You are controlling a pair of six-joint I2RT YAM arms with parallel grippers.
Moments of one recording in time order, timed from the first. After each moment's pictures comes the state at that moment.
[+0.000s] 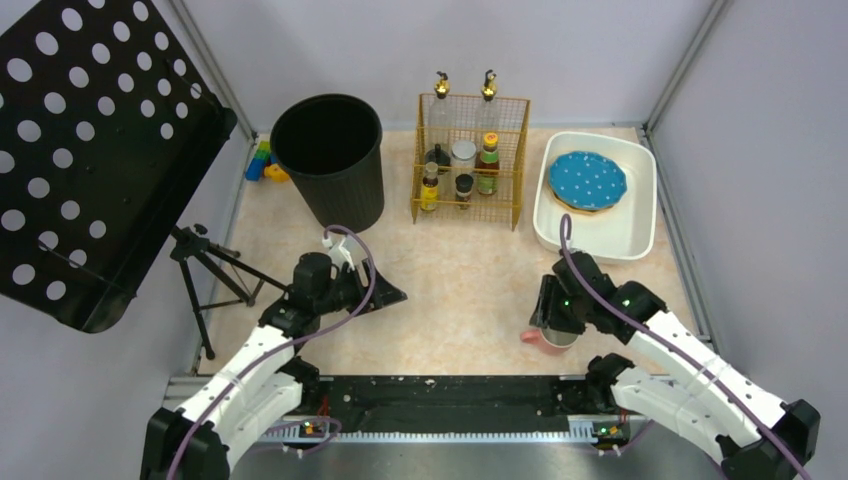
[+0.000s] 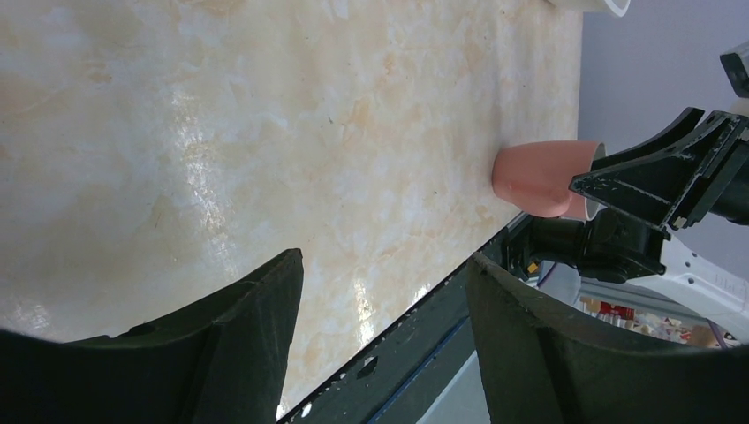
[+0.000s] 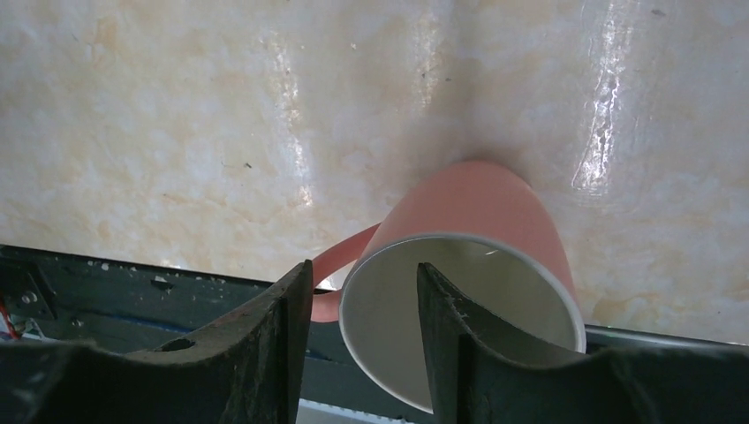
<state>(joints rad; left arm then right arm) -0.36 0.77 0.36 -0.16 0.51 -0.77 0.64 0.76 0.66 -0.96 0.05 0.76</state>
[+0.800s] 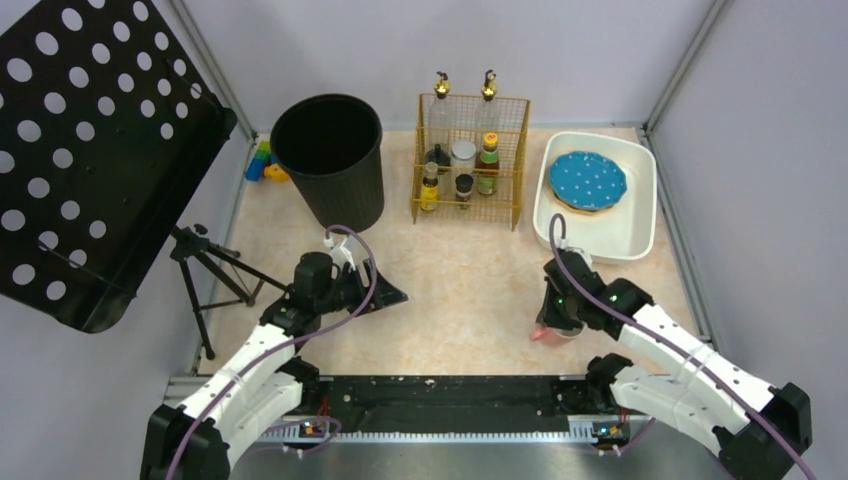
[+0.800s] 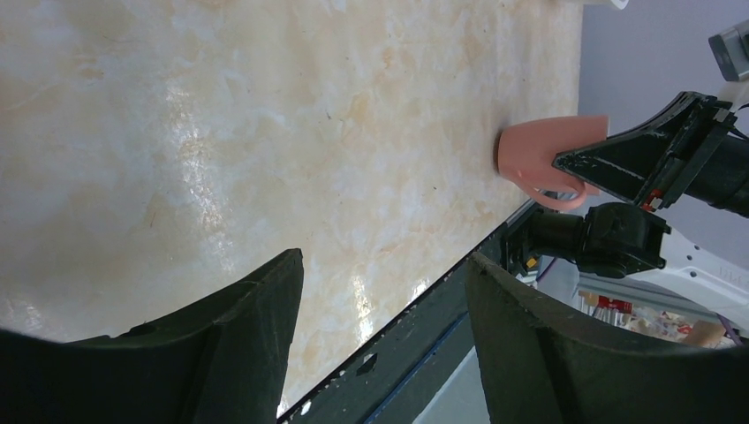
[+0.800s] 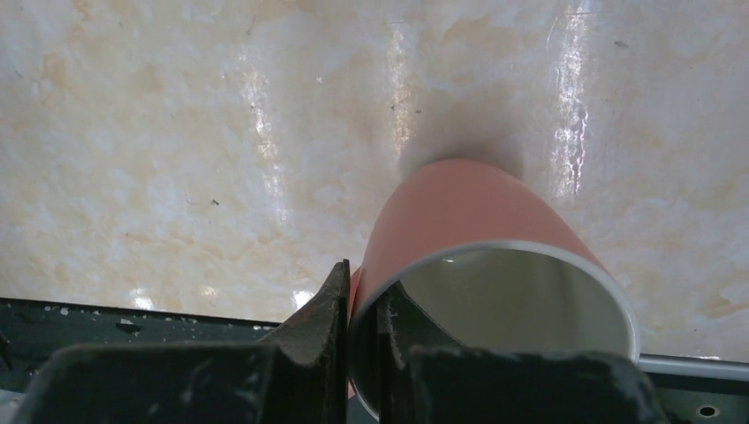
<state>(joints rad) -0.36 0.80 0.36 -0.16 0.52 -0.76 0.65 0.83 0.62 -0.88 0.13 0.77</state>
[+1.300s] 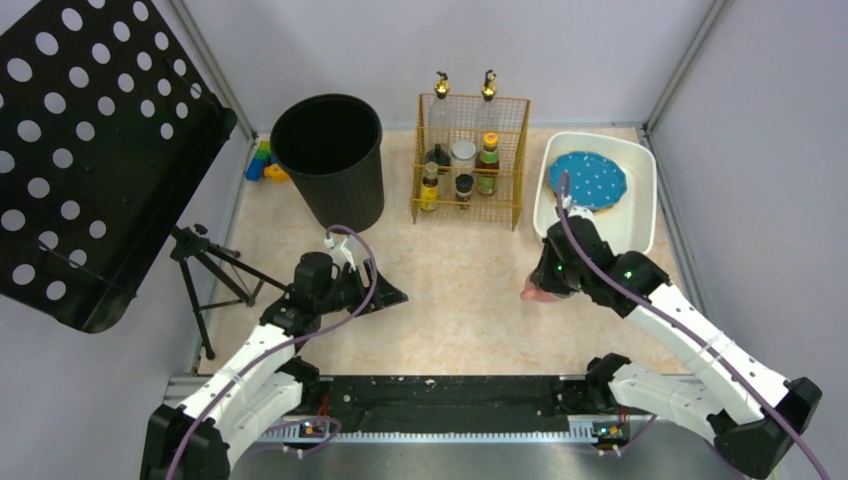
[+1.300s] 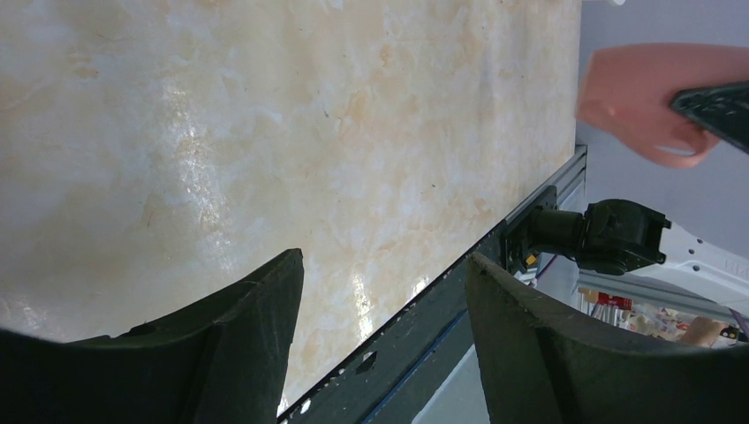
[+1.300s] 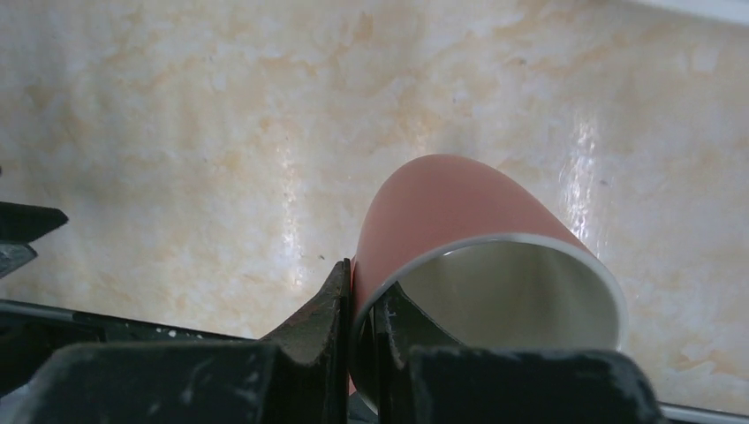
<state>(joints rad) -0.36 0.80 0.36 -0.16 0.53 -0.76 0.67 0.91 0.91 -0.91 0.20 0.71</state>
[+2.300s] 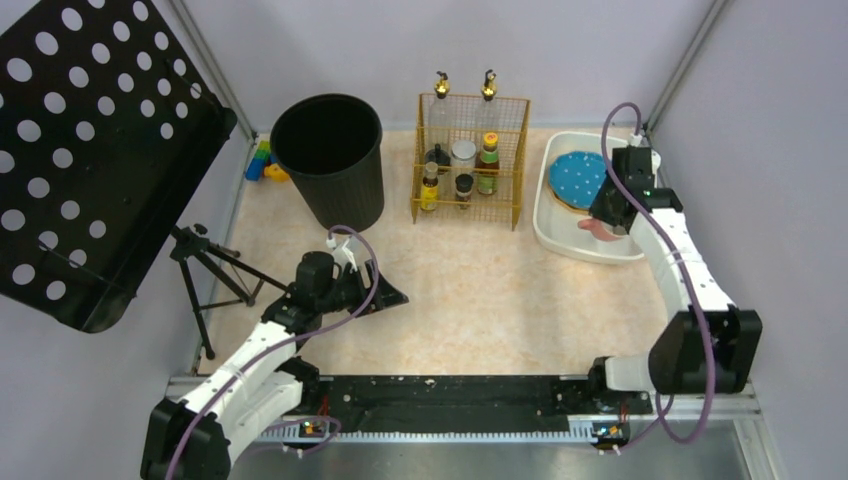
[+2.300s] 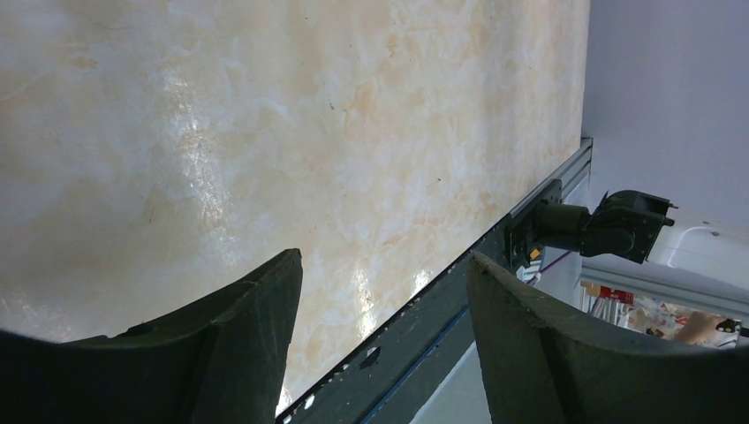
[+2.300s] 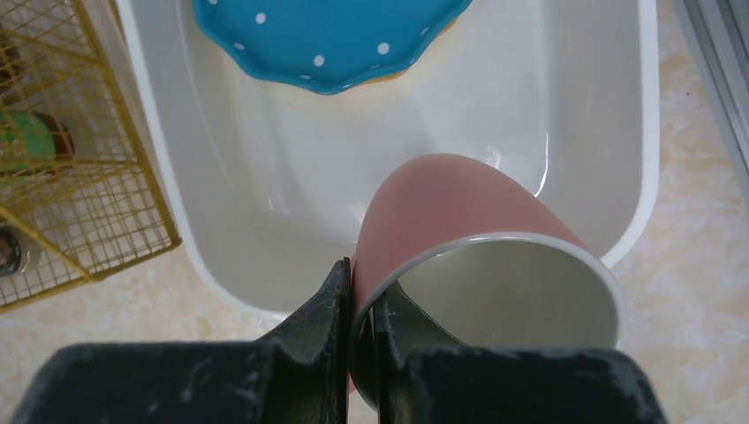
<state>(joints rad) -0.36 0.82 0.36 -0.16 0.54 -0.75 0.04 1.30 1.15 -0.68 0.21 0.43</state>
